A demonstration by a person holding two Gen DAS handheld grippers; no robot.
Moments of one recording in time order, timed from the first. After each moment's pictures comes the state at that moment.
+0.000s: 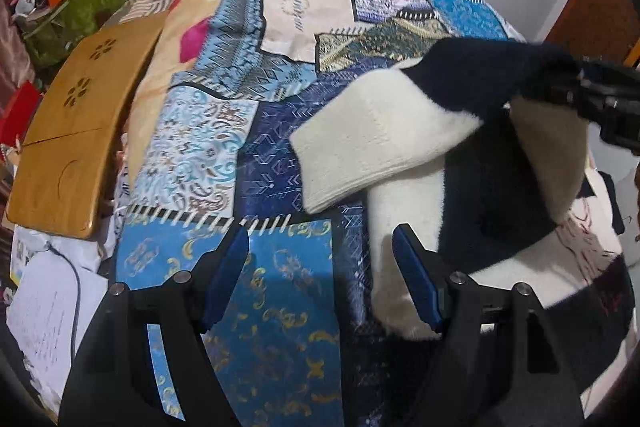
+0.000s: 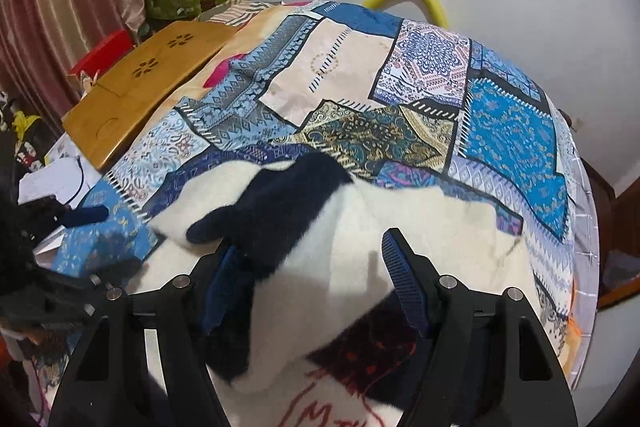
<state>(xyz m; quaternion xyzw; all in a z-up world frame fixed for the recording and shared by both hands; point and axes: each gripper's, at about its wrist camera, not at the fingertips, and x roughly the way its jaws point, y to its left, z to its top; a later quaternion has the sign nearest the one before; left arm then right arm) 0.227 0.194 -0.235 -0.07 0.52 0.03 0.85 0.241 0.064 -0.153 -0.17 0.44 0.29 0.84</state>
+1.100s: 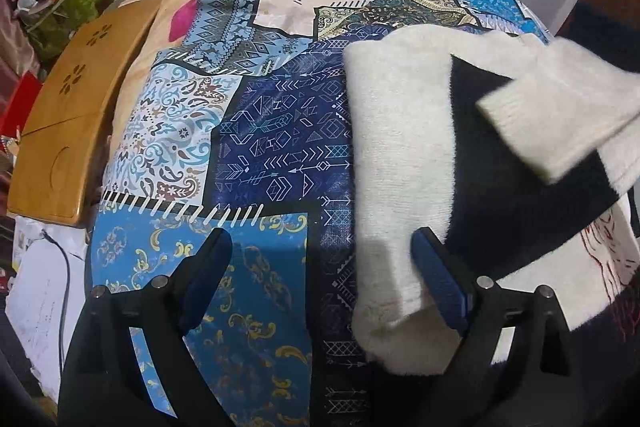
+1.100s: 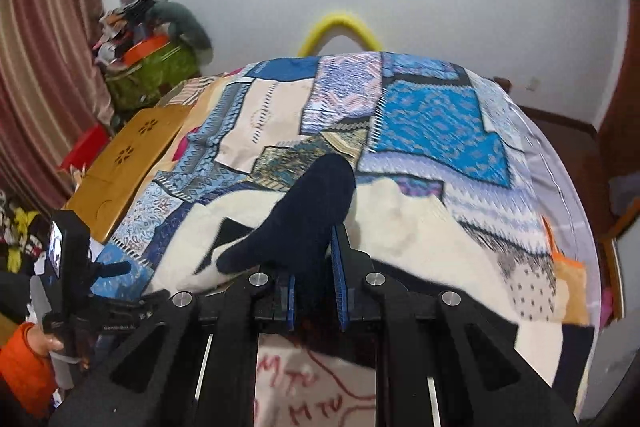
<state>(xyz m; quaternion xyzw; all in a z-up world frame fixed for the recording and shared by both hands) 0.239 0.175 -0.259 -0.06 0.54 0.05 0.84 0.215 -0.050 -0.115 -0.03 0.39 0.22 0.89</state>
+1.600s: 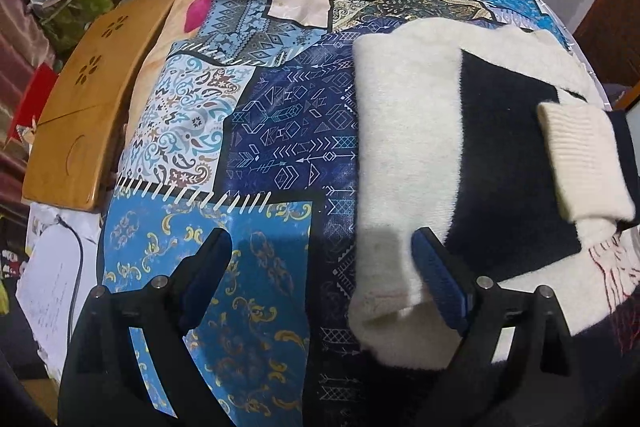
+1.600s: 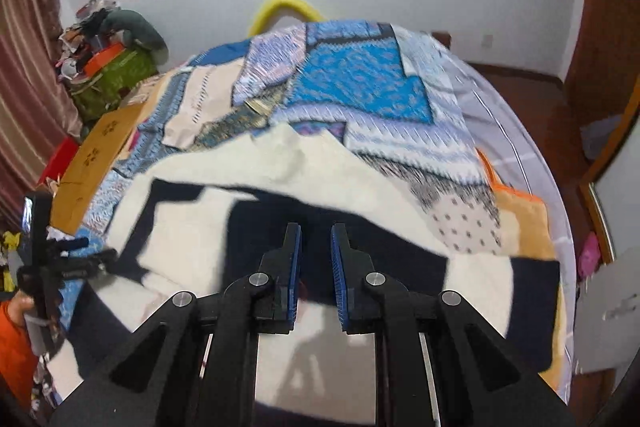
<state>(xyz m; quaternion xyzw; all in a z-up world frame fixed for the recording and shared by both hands) 0.239 0.170 -0.256 -0.05 0.56 0.09 0.82 0.196 -0.158 -0.136 0.00 0.43 0.17 0.89</state>
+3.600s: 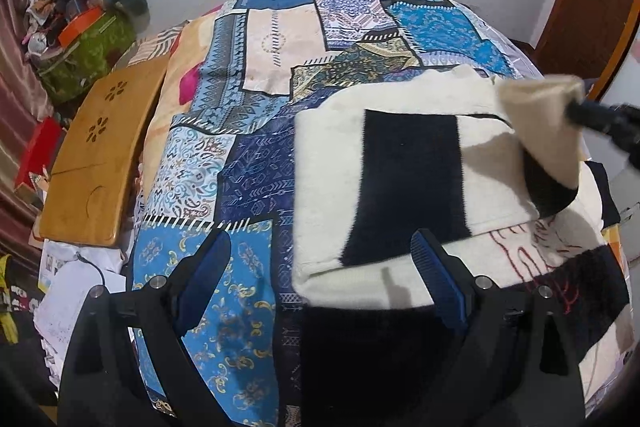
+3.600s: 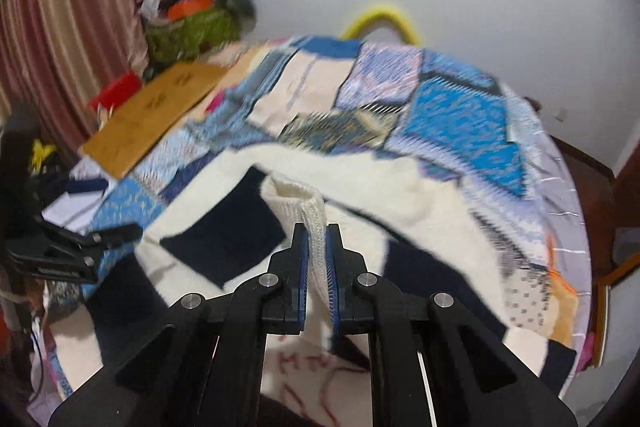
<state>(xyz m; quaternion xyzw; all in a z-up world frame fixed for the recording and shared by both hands) 0.200 0.124 -0.178 -0.01 0.48 0.05 0.87 0.180 -0.063 -0.114 -0.10 0.38 0.29 0.87</state>
